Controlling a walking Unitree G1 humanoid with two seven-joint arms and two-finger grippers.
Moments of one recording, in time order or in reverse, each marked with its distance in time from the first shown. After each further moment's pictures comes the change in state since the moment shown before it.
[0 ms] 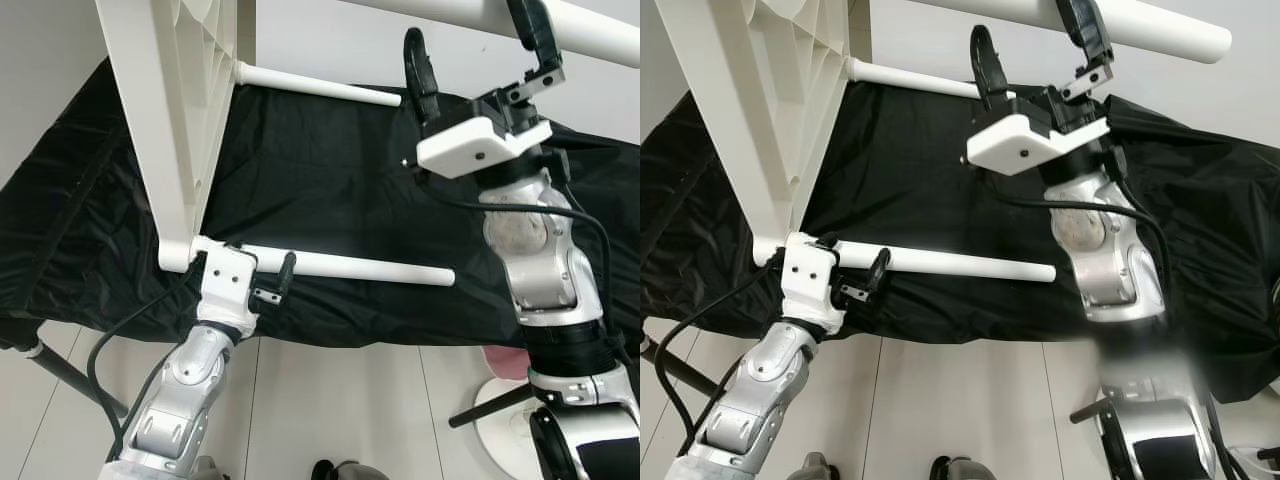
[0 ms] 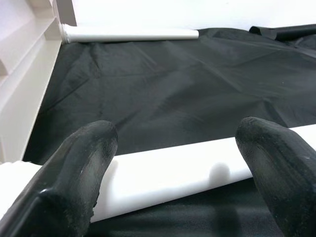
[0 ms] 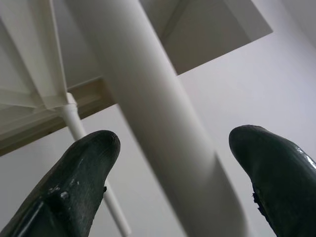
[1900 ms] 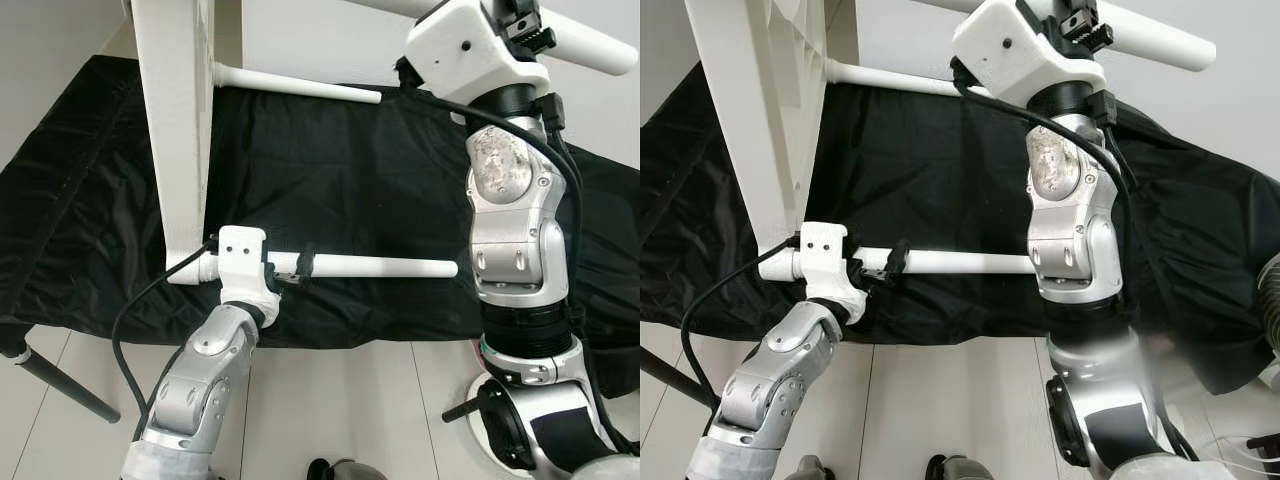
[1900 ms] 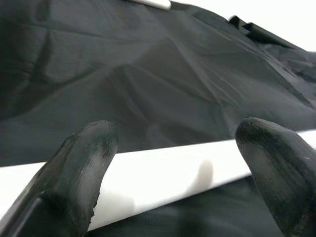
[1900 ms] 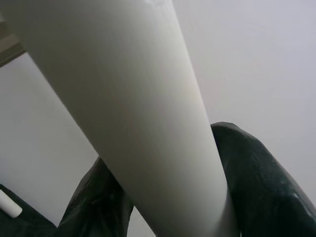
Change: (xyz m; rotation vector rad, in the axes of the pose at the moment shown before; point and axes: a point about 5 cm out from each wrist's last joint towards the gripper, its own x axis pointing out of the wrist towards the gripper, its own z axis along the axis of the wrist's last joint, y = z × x) left arm 0.017 -0.027 0.018 -0.277 0.165 -0.062; right arm 0.021 -0.006 -0.010 0.078 0.521 -0.007
